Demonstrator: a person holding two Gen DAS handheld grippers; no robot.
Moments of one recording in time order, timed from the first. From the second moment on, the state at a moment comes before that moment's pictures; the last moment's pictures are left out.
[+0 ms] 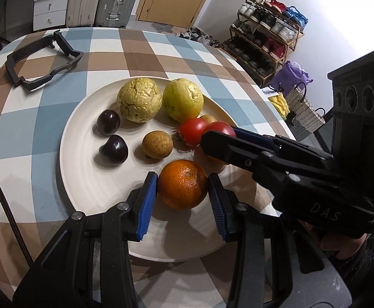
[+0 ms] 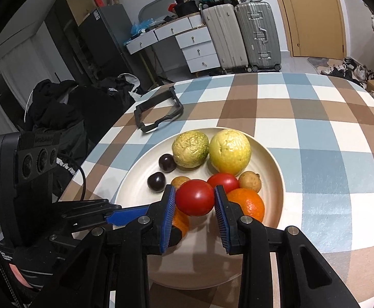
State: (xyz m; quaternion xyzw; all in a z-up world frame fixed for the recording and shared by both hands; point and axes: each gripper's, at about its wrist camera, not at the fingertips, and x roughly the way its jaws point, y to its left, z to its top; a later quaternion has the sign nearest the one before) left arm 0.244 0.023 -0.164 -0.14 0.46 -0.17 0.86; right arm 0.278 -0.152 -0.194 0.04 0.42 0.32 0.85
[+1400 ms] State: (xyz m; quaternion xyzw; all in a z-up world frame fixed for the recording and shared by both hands) left arm 0.070 0.029 0.009 -0.05 0.18 0.00 0.98; right arm 0.099 -0.212 -0.057 0.02 0.09 0.23 0.97
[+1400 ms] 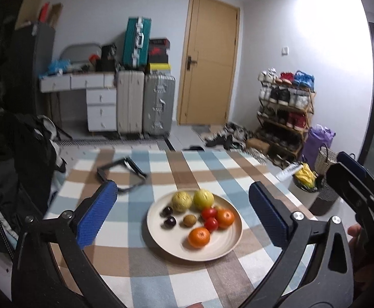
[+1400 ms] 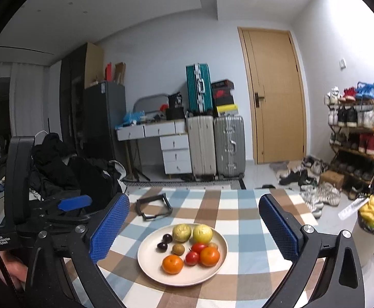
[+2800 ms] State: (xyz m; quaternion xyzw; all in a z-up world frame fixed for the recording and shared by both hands) left arm 0.065 0.052 -0.112 -0.02 0.17 0.07 0.98; right arm 0.101 -0.221 -0.154 0.00 0.11 0.18 0.98
